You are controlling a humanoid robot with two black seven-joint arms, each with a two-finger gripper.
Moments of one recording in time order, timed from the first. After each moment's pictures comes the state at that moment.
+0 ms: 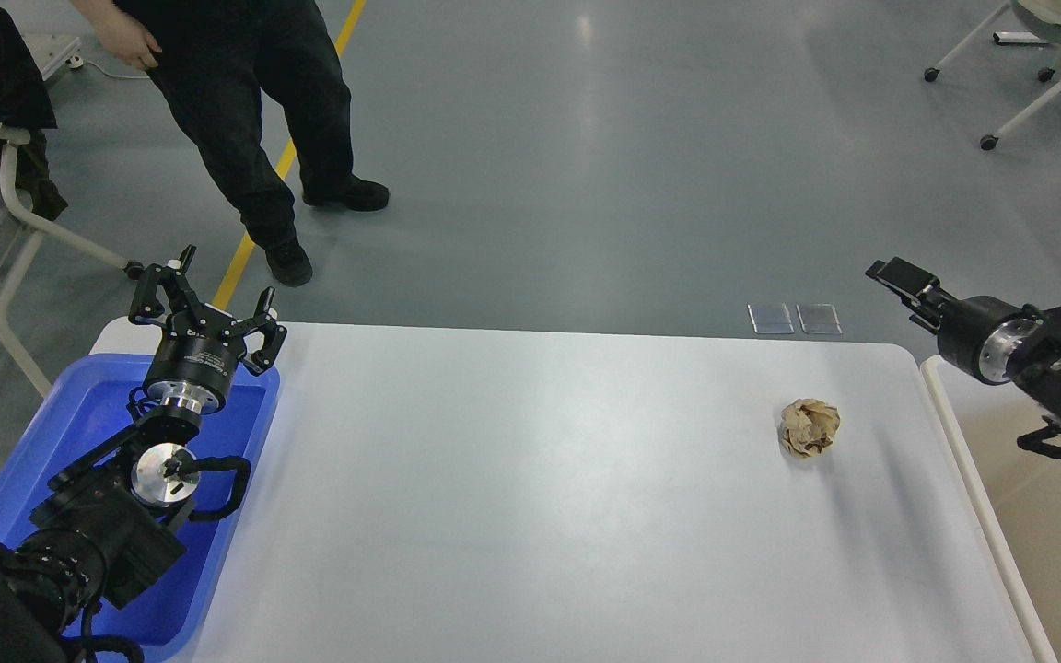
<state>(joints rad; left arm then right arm) -0.71 0.21 -0.76 -0.21 -0.11 -0.63 -0.56 1.06 -0.43 -0.46 0.33 -0.35 0.06 0.48</state>
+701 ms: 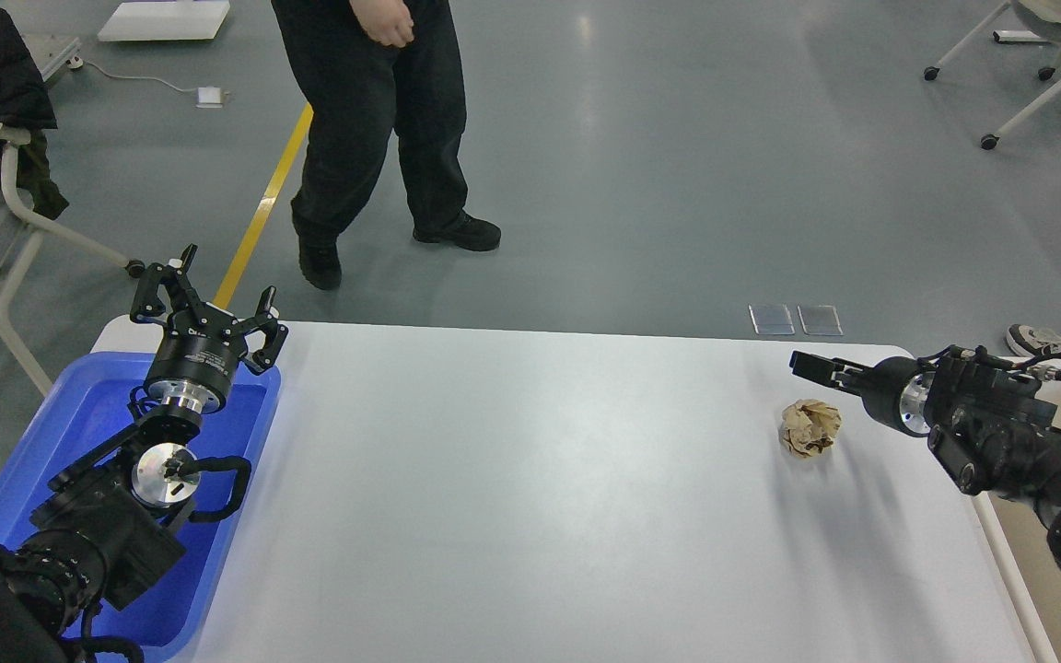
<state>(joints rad) -0.71 0.21 -0.76 -0.21 -0.11 -0.63 -0.56 0.92 -0.20 -0.64 0.07 -0.55 0.05 0.49</state>
